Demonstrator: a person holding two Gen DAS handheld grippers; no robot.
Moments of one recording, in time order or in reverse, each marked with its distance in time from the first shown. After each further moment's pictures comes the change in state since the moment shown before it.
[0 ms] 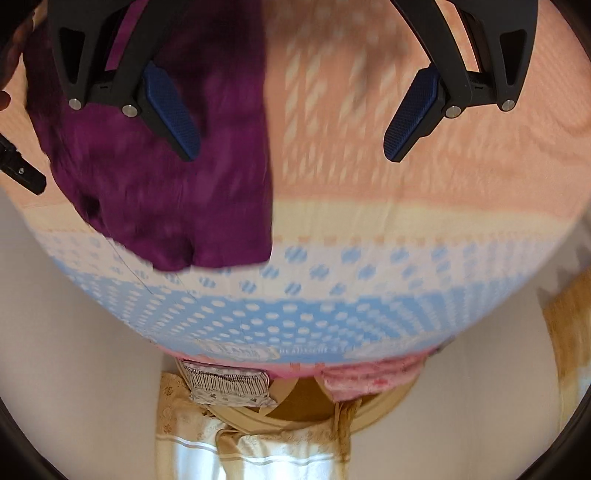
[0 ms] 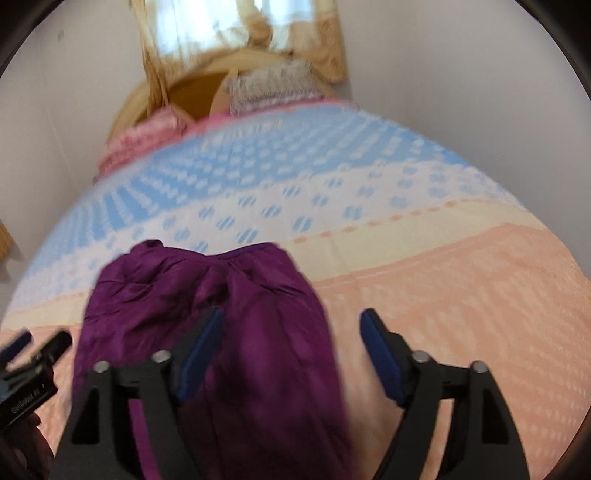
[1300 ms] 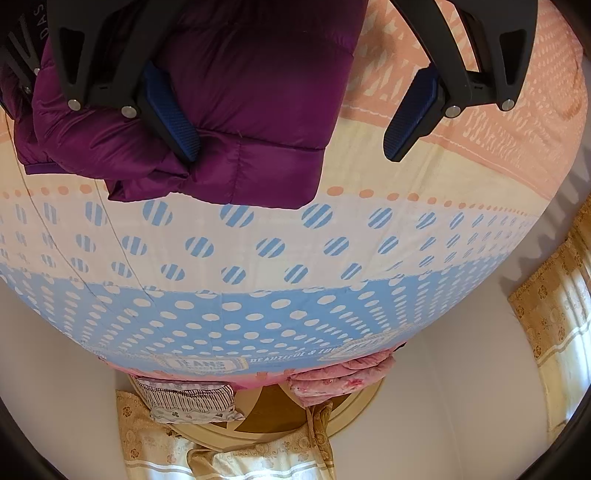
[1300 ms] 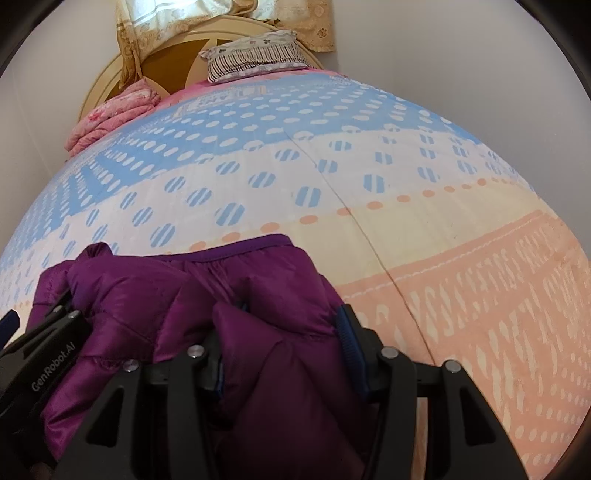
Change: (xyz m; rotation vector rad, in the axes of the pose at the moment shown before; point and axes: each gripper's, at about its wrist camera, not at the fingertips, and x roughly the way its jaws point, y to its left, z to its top) left arm 0.111 -0.082 0.060 0.036 -0.004 0.287; right arm 0.109 0.036 0.019 -0.022 0.139 -0.139
